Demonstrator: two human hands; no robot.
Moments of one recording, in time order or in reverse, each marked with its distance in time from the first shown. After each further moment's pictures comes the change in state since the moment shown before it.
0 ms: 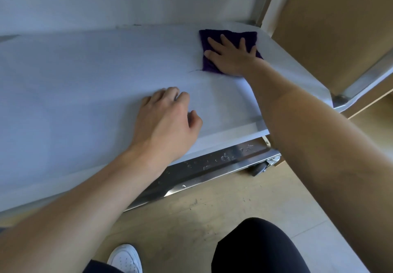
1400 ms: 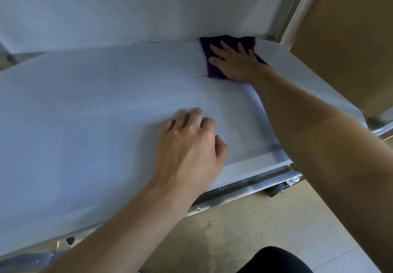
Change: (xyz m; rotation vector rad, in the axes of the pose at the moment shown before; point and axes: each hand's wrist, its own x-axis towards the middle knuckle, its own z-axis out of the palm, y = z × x) left_hand 0.003 -0.006 0.002 0.031 0.000 0.020; right_hand 0.054 -0.028 -0.003 0.014 0.056 -0.086
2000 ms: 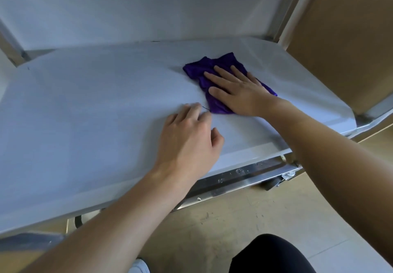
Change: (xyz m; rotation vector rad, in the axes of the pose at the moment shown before) left_hand 0.001 0.002 0.001 -0.106 0.044 -0.010; right_hand -0.100 0.000 0.018 -0.069 0.021 -0.209
